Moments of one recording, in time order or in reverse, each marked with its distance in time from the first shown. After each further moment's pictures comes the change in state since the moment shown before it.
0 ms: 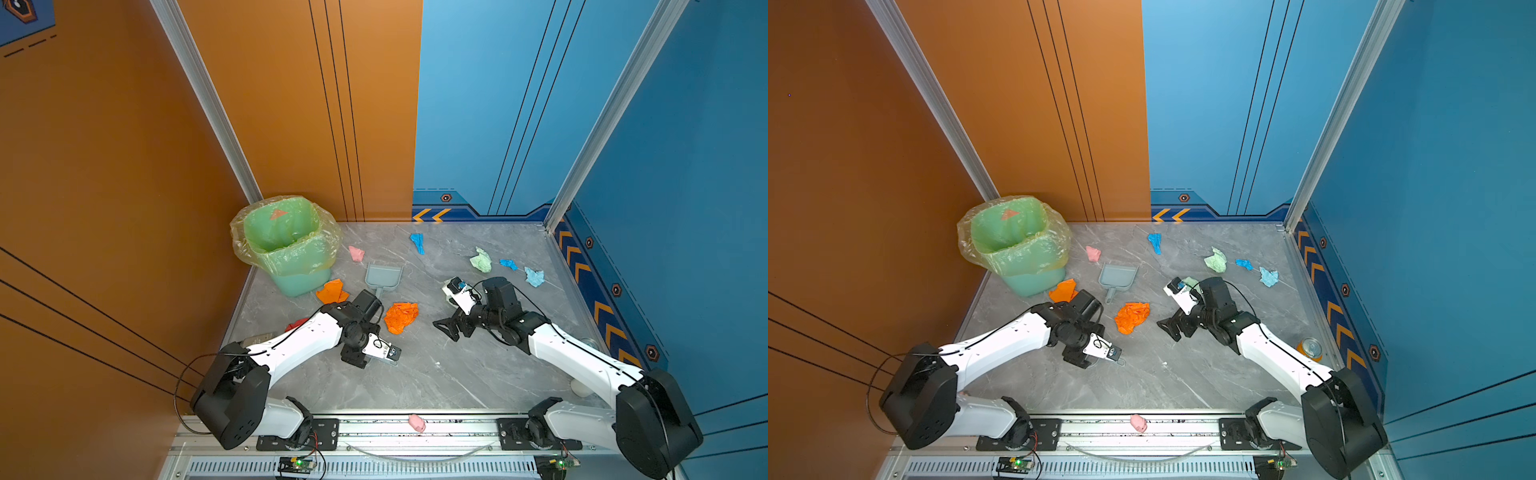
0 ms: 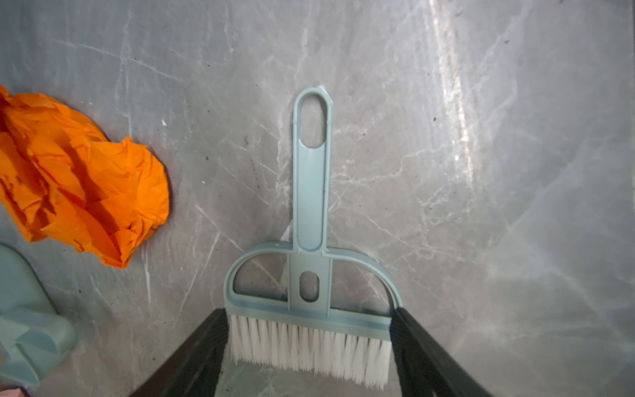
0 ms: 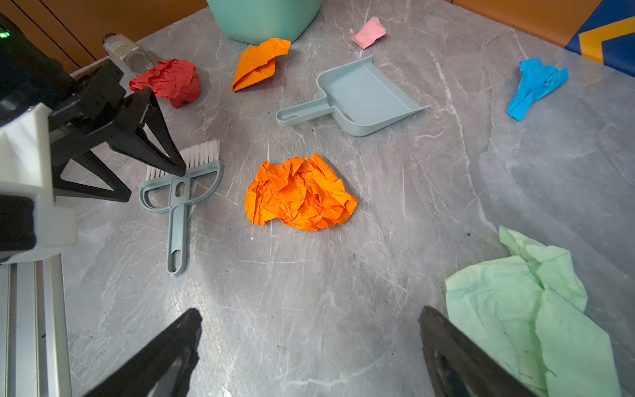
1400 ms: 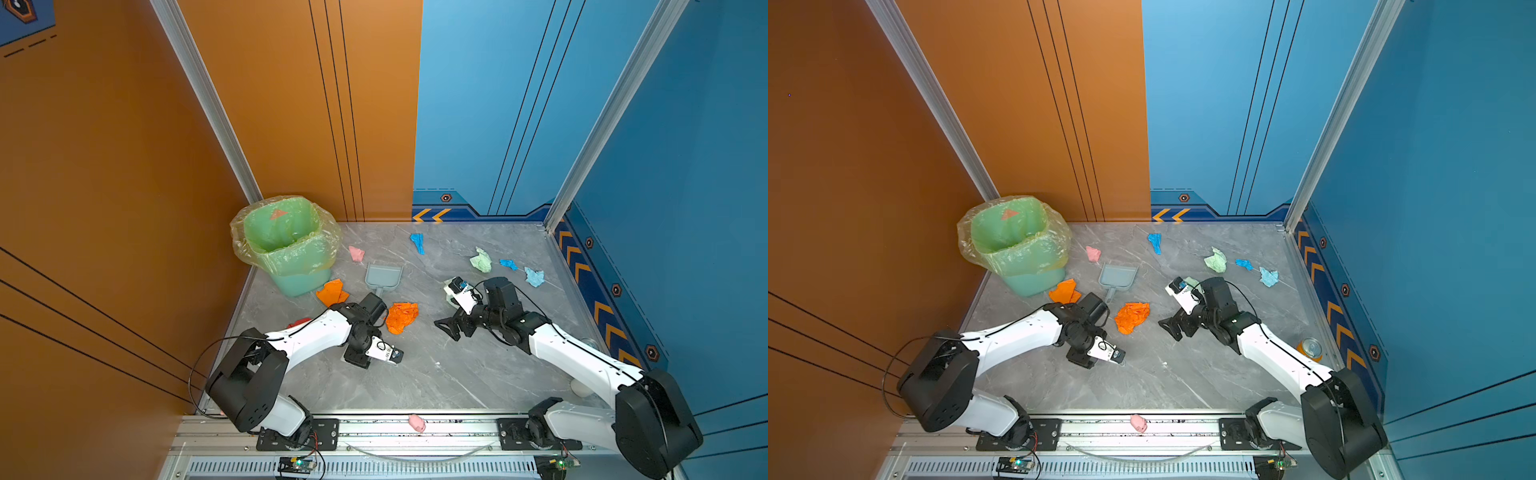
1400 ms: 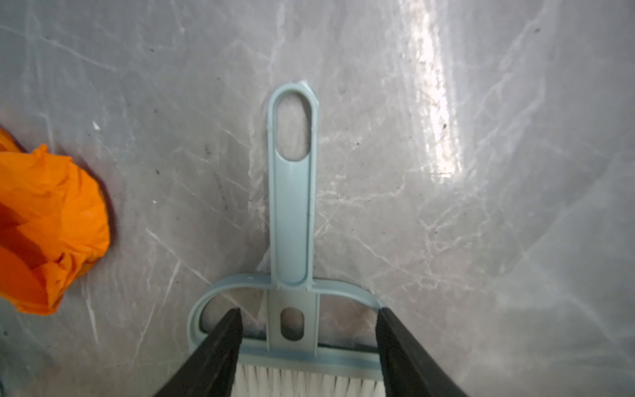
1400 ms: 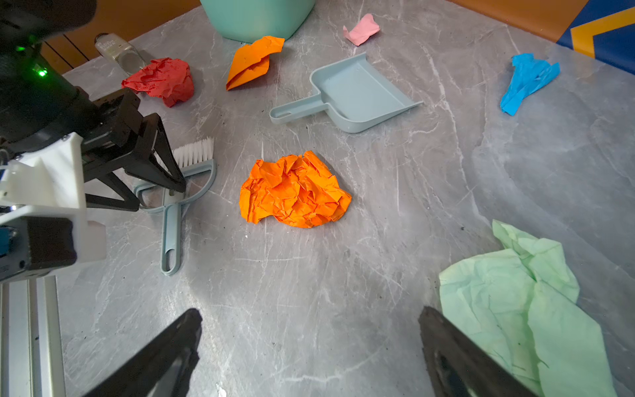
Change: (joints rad) left arm -0.015 0.099 0.000 0.024 -0.008 -0.027; right arm -0.015 0.000 -0.006 0.000 0.003 0.000
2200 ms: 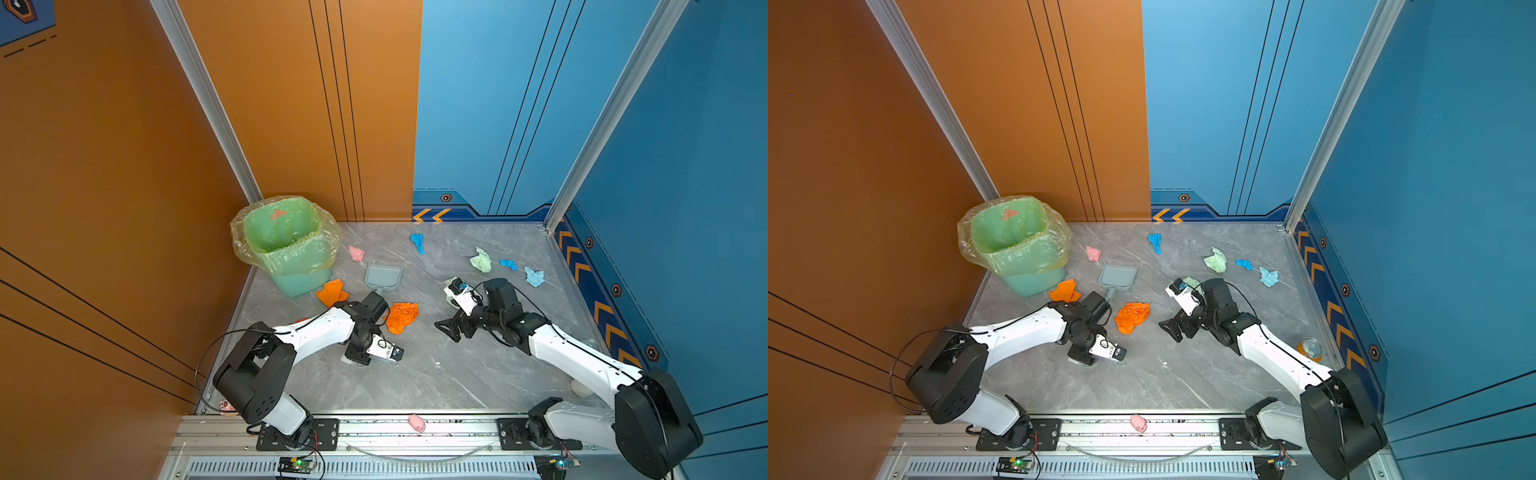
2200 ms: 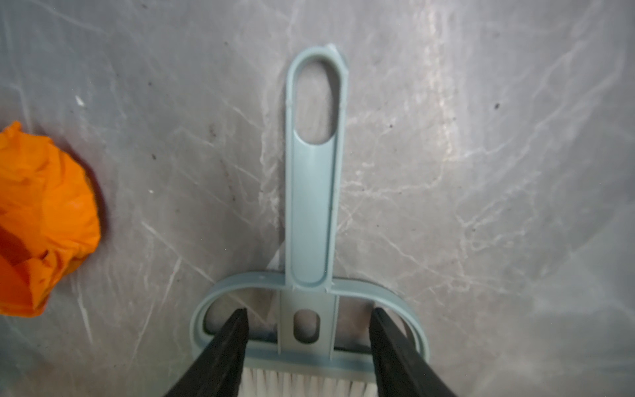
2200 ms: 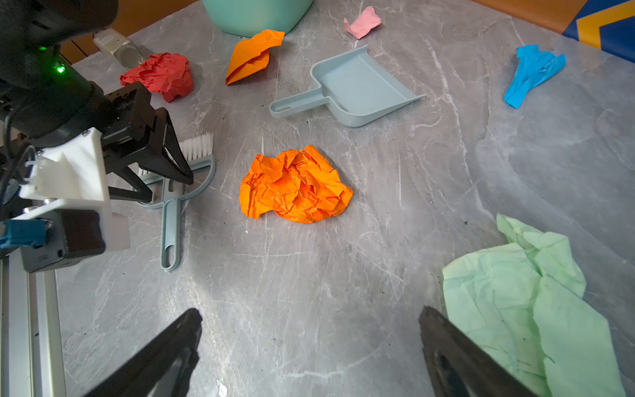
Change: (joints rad) left arm 0.010 0.053 0.020 0.015 -0.043 -0.008; right arm 0.000 0.000 -0.011 0.001 0.000 0.000
